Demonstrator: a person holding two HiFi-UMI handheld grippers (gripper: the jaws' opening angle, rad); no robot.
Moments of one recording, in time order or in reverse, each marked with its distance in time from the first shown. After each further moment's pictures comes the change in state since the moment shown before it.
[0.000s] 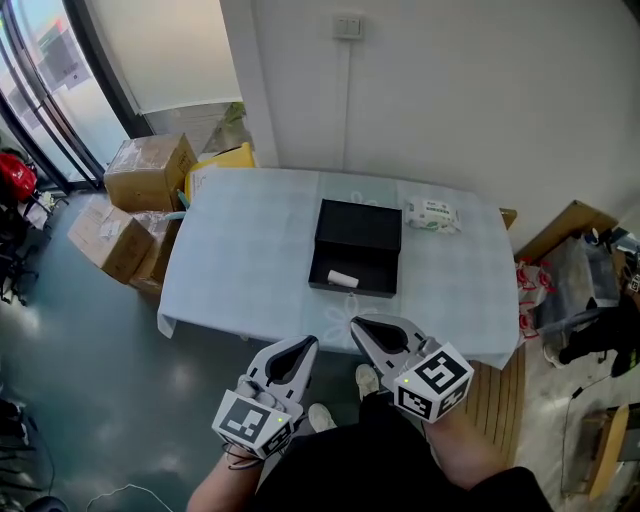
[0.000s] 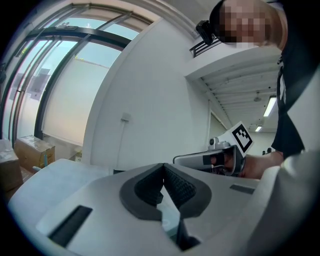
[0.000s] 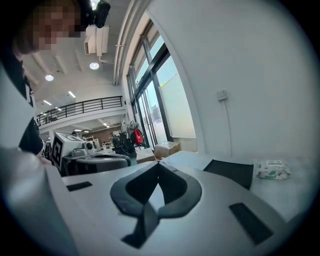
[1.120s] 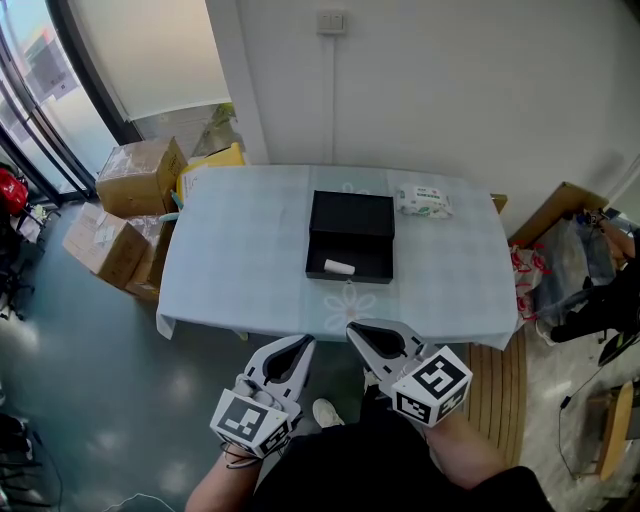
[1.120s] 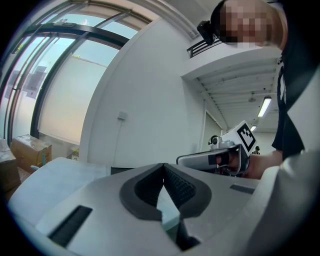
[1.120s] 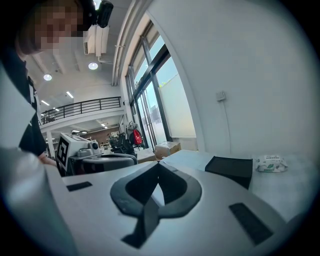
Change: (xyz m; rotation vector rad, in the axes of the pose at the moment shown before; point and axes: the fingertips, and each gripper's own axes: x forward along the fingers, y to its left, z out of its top) left arm -0.025 -0.008 -0.010 0.013 0.014 -0.050; right arm -0.014 0.036 -0.015 0.012 -0.010 -0.030
